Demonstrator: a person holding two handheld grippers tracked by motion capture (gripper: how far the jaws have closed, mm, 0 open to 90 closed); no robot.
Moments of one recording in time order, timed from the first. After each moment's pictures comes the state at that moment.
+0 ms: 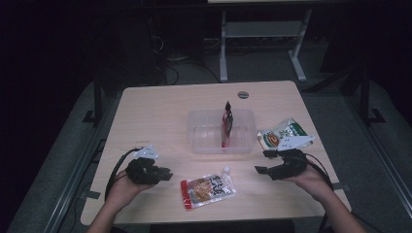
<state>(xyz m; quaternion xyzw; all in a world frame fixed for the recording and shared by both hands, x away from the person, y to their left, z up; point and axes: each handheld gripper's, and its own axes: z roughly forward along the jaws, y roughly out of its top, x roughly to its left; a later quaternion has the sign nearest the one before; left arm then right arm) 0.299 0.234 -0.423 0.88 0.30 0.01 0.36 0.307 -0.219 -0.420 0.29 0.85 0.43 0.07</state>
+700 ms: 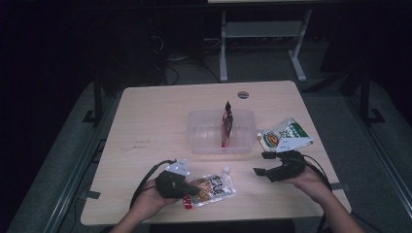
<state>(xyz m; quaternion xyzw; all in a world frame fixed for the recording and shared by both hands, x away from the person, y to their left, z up) 0.270 0.150 -0.436 0.91 0.20 -0.05 0.36 0.307 -0.215 -0.423 0.29 0.85 0.43 0.06</state>
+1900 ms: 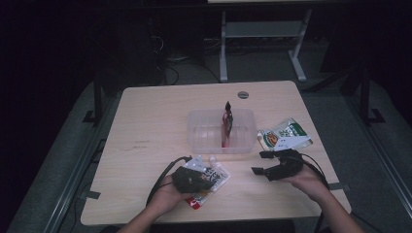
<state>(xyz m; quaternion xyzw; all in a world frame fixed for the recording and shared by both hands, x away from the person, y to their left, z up) 0.284 0.125 -0.443 0.91 0.21 -0.02 0.37 0.311 -0.209 -0.423 0.29 0.85 0.44 0.05</state>
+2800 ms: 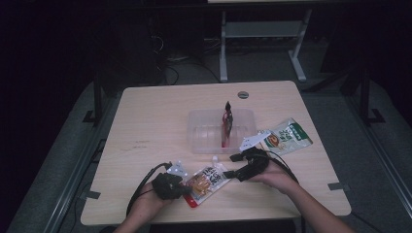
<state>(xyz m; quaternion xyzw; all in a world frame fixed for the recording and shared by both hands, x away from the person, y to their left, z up) 0.277 0.171 -0.449 0.92 0.26 0.01 0.28 0.337 -0.128 -0.447 0.24 0.87 0.43 -0.03</state>
